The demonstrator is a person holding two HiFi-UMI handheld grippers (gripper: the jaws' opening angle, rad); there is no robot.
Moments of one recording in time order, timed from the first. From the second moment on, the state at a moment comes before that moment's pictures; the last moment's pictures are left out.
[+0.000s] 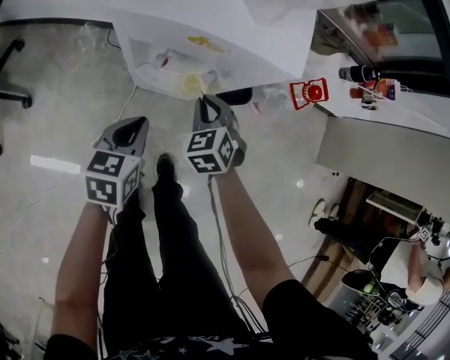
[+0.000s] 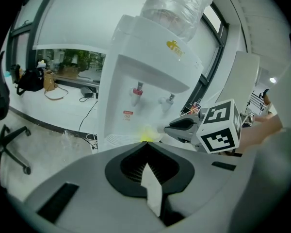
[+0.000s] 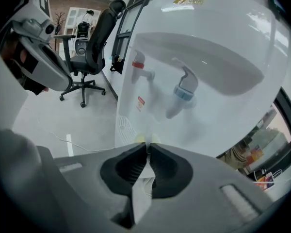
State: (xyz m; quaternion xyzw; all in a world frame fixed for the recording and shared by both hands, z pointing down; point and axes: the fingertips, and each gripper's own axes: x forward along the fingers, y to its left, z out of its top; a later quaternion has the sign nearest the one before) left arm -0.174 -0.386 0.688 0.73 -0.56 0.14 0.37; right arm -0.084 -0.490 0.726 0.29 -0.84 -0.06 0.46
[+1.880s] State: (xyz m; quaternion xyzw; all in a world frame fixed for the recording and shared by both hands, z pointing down) left arm -0.204 -0.398 0.720 0.70 -0.58 0.13 0.41; right arm -0.107 -0.523 0.771 0.26 -0.81 -0.02 0.52
